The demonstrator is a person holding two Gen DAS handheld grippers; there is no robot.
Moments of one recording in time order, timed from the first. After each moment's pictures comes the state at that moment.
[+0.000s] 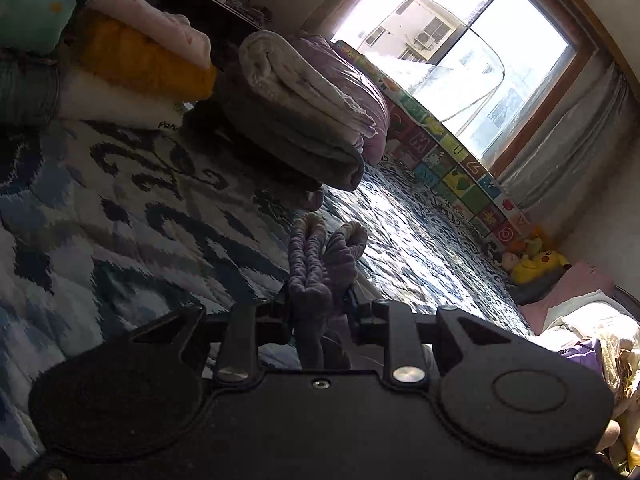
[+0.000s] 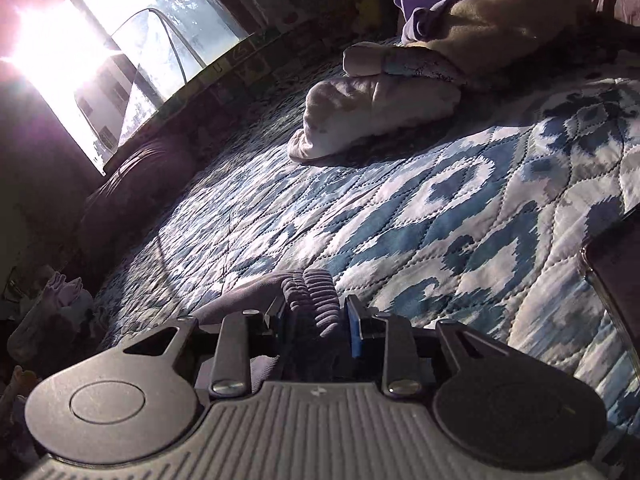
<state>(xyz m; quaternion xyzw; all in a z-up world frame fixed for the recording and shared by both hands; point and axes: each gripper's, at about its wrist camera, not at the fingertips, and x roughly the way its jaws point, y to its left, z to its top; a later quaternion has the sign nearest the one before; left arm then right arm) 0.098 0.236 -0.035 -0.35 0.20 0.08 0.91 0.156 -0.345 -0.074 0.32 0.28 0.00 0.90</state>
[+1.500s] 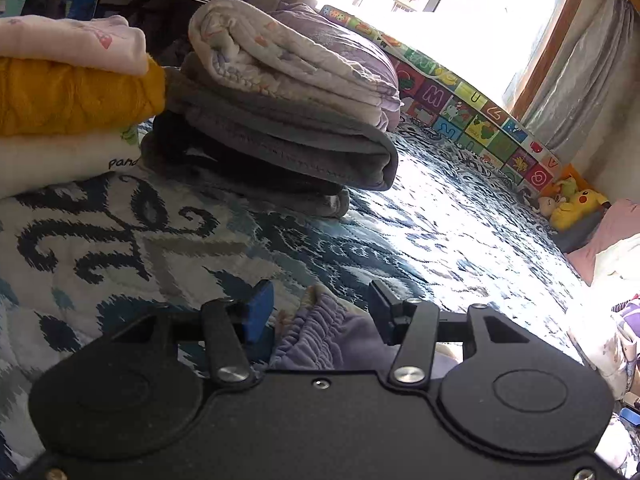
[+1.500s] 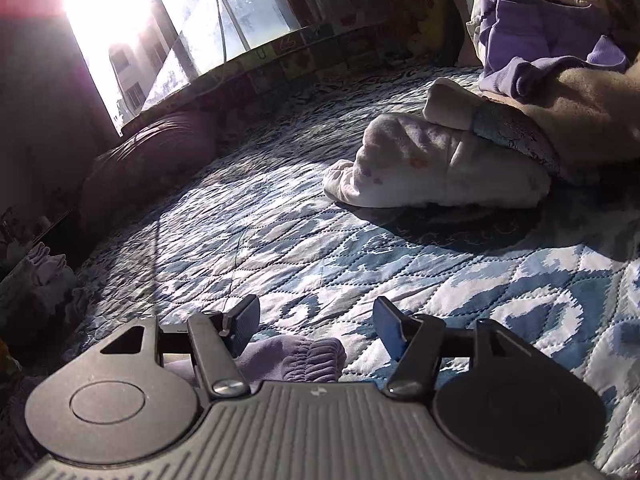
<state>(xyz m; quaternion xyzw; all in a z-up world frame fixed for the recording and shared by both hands) 0.206 0.261 -0.027 -0.24 0.24 0.06 0.94 0.257 -0.336 -0.038 0.20 0.26 0.05 0.94</state>
